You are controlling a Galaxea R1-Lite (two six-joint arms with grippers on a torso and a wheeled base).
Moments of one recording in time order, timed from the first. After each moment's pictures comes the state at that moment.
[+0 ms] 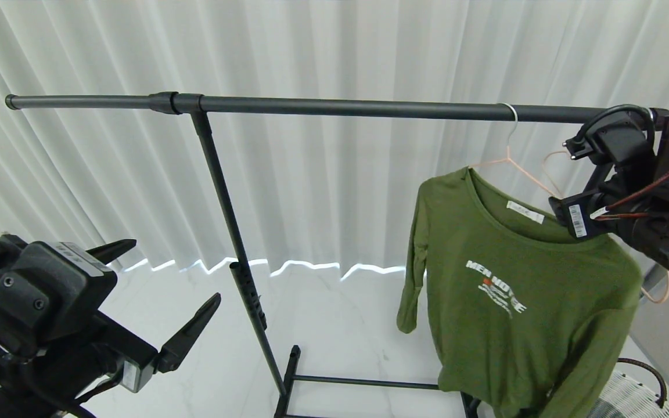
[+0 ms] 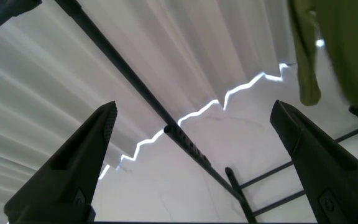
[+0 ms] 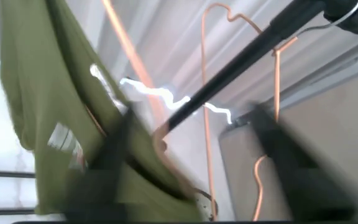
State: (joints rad) left arm -0.63 1.10 -0.32 -0.69 0.33 0.53; right arm 0.50 1.49 -0.93 -0.38 -0.66 -0.29
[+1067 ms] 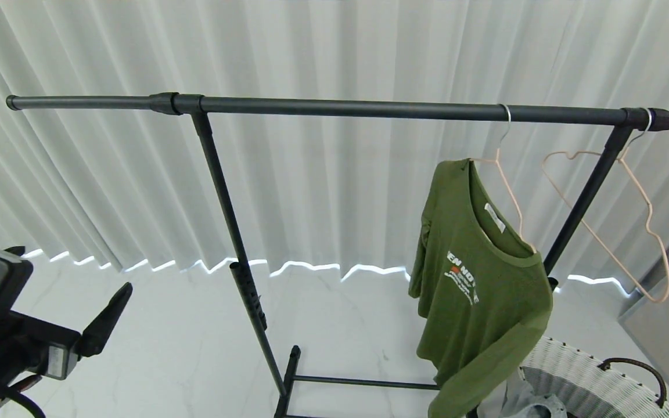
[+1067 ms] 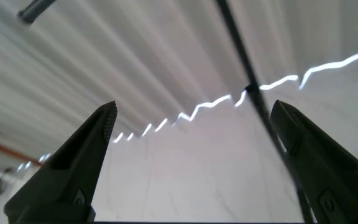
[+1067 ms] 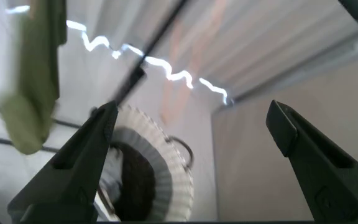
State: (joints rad) left arm -0.29 0.98 -0.24 -0.69 0.35 0.58; right arm 0.52 0.89 -0.78 0.20 -0.64 -0.29
